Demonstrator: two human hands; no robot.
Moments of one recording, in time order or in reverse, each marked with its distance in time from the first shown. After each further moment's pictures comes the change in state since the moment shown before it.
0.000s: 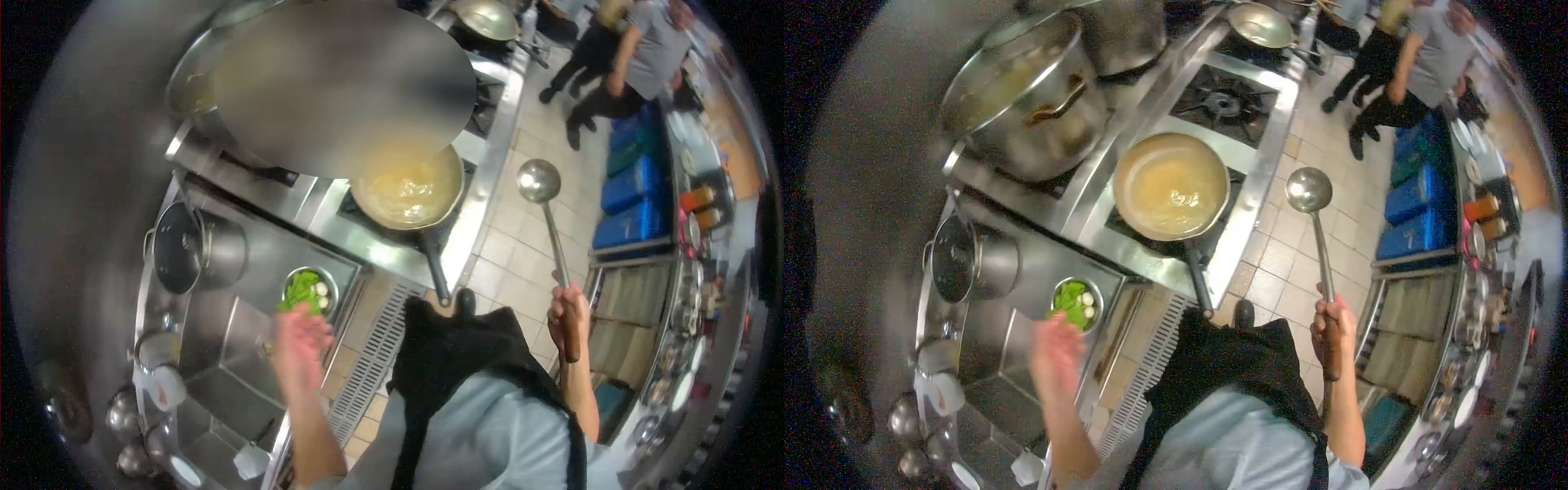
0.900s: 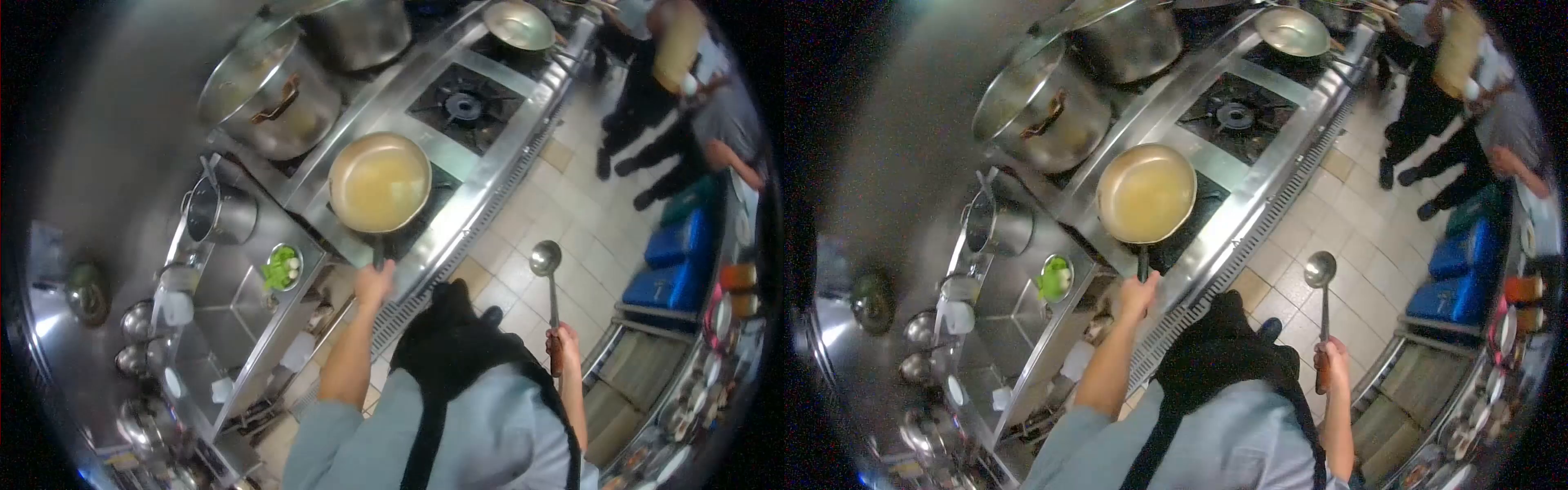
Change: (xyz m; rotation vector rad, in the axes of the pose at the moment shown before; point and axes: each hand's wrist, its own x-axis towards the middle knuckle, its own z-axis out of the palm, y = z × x) left_hand 0.099 -0.253 0.195 1.170 0.425 -0.015; right_hand 0.173 -0.061 -0.278 -0.377 -0.035 0.321
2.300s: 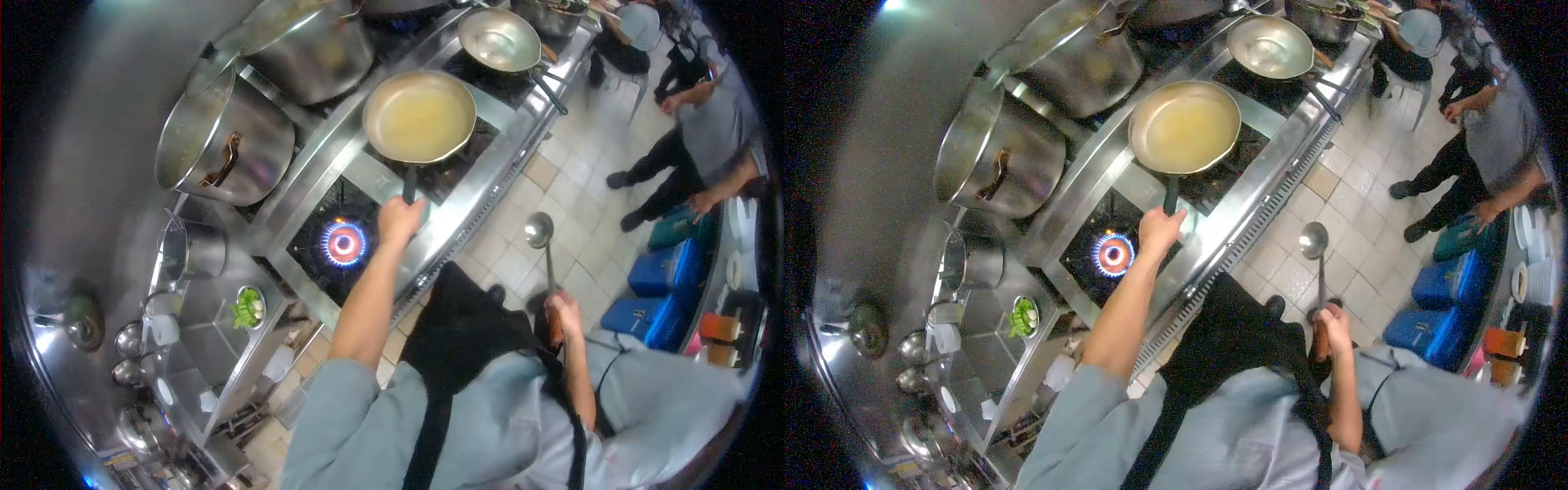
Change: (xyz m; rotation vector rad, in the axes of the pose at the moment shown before) left_hand 0.126 0.296 0.133 -0.023 -0.044 0.205; right_hand 0.176 -0.204 -0.011 -0.400 -0.085 -0.154
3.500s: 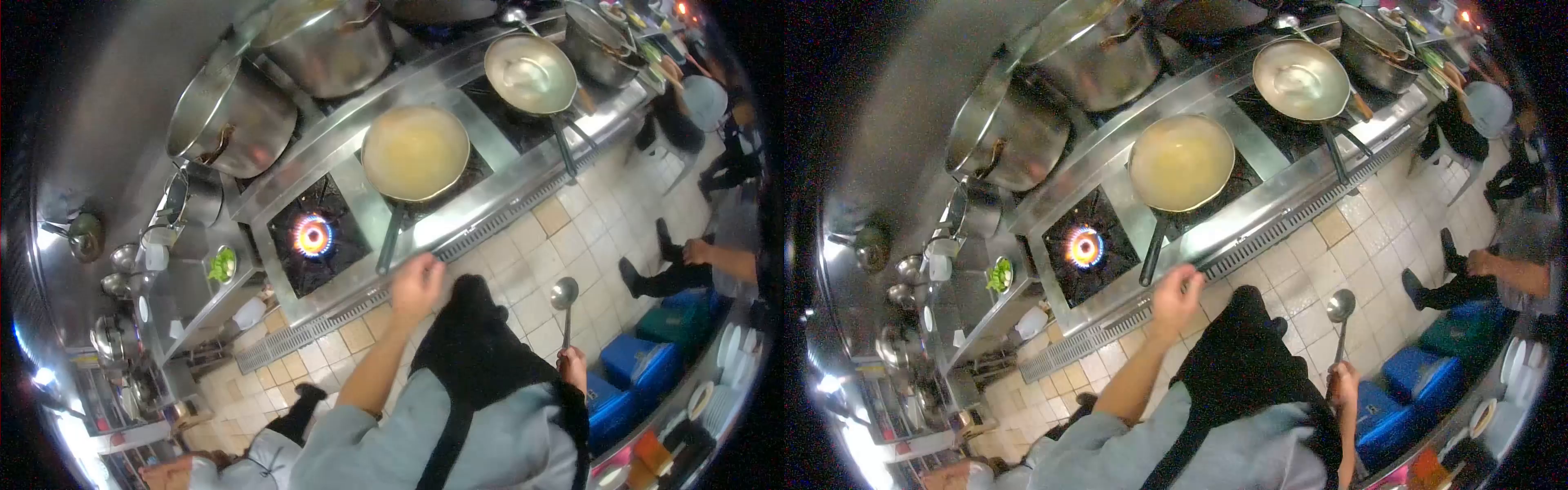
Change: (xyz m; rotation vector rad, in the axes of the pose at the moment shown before) left_hand -0.109 0.092 0.149 -0.112 0.394 0.220; right_hand 0.142 -0.022 -0.242 -0.025 -0.040 0.157
